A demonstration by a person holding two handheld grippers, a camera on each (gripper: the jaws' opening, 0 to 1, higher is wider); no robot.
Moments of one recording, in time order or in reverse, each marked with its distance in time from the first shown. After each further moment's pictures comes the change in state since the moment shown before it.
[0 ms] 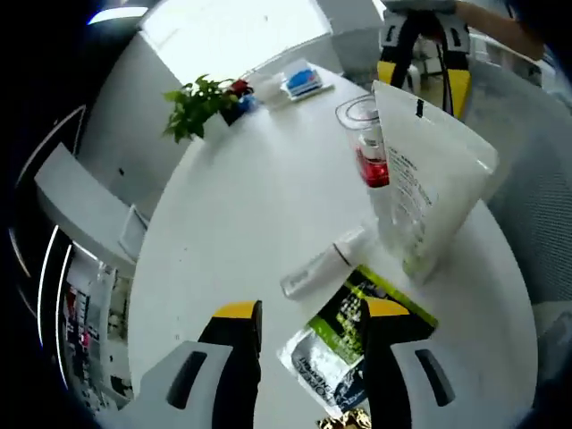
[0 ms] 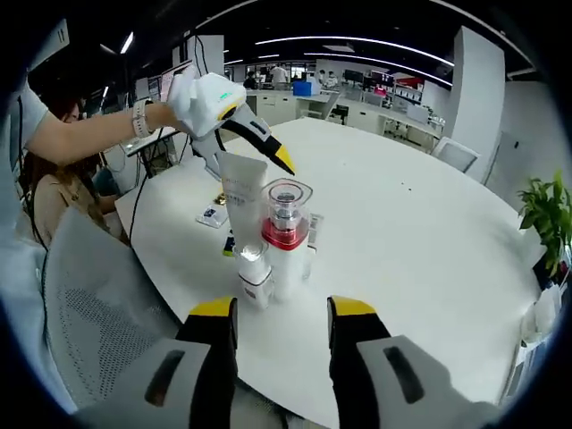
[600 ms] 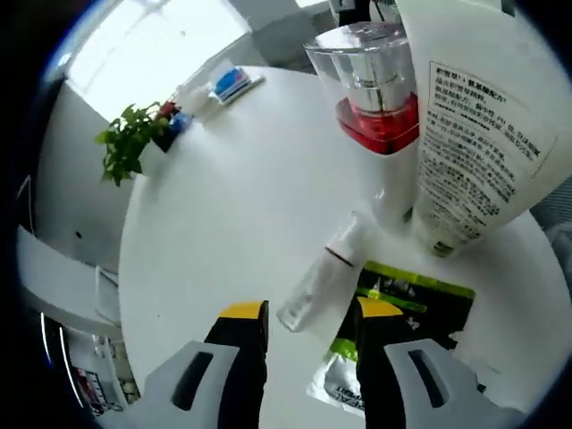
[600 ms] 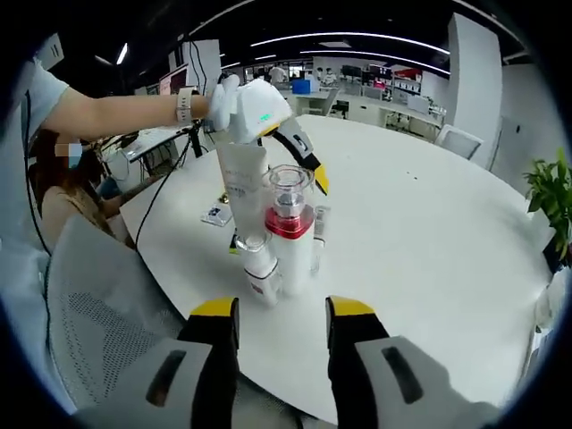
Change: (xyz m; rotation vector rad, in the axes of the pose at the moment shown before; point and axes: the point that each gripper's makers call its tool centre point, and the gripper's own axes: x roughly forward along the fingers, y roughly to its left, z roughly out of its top) left arm 0.056 0.001 -0.001 0.265 0.022 -0.204; right arm 0.005 0.001 -0.014 0.055 -0.002 0.022
